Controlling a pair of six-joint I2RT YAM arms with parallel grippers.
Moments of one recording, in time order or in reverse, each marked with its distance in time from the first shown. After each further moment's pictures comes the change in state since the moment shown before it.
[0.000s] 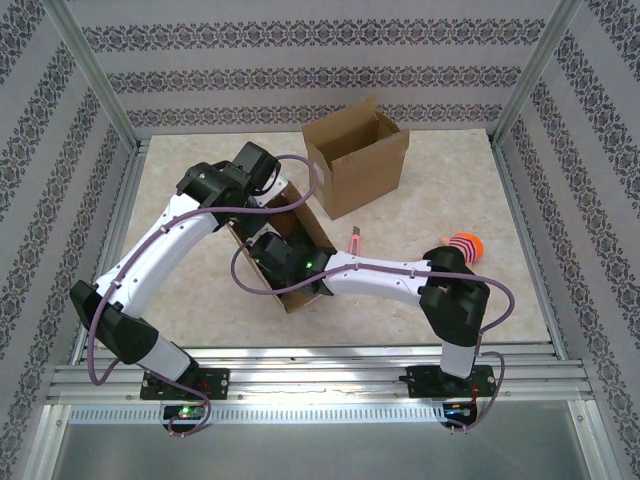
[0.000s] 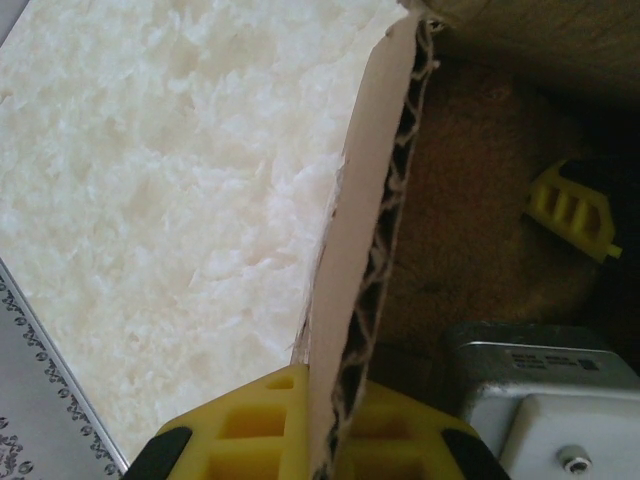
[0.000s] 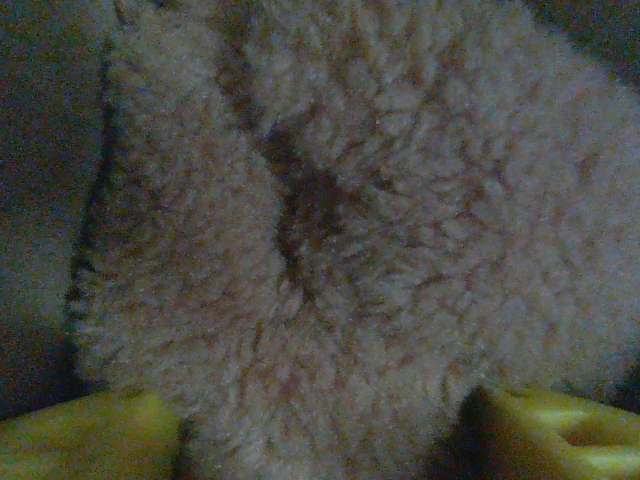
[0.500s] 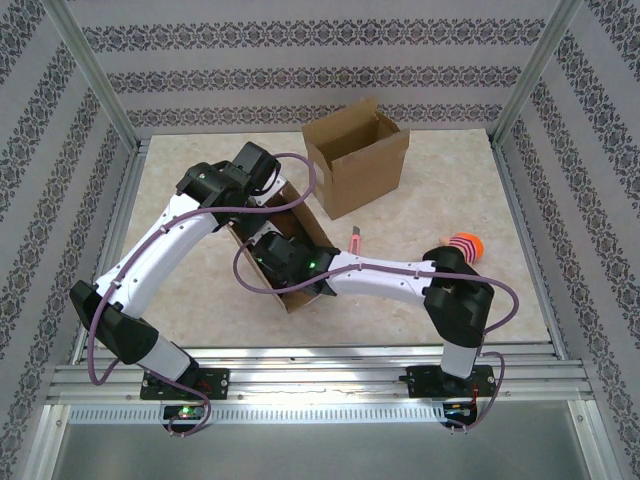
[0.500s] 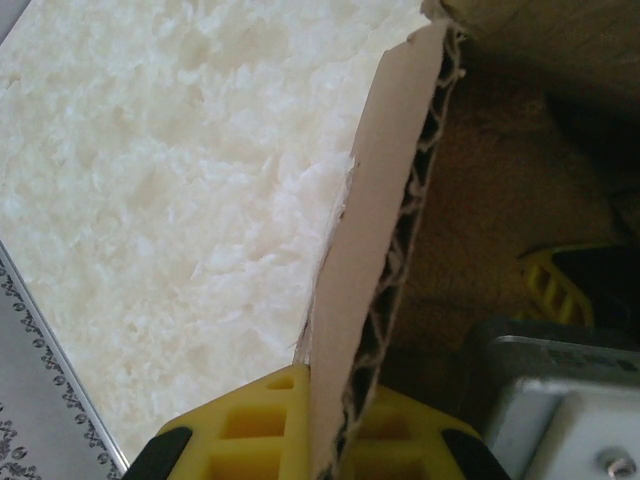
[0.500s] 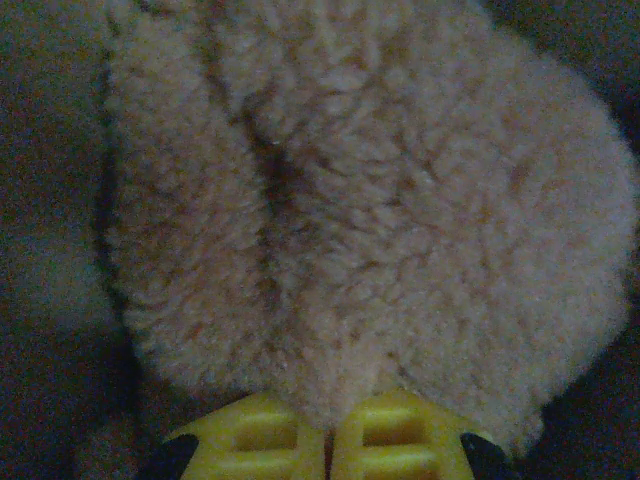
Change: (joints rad) left arm 0.005 0.000 0.000 -0.001 -0.019 -0.047; right arm -0.001 -0.032 -0.024 0.017 -0.023 0.018
